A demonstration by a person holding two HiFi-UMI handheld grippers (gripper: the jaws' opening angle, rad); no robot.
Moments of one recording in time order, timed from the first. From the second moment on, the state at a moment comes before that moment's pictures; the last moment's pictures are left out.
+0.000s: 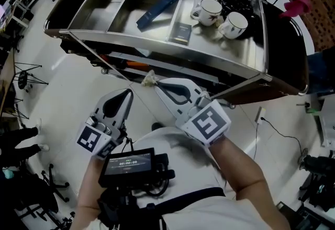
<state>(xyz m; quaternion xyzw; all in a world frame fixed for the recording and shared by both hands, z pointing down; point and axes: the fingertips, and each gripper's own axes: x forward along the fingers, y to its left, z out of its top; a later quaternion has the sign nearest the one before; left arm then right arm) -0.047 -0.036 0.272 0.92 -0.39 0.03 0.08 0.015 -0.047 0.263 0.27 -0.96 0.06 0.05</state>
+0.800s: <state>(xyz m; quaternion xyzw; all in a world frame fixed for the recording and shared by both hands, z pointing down) -0.031 -0.035 0.270 0.92 -0.38 0.04 0.07 0.019 -0.044 0.261 0.26 -0.96 0.06 0.04</state>
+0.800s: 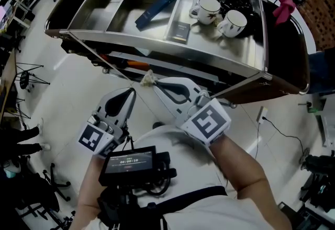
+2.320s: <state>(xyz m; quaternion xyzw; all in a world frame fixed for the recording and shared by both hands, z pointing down) -0.026 -0.047 0.270 0.92 -0.37 0.03 0.06 0.024 -0.054 0.264 0.26 -0.96 0.06 0.03</state>
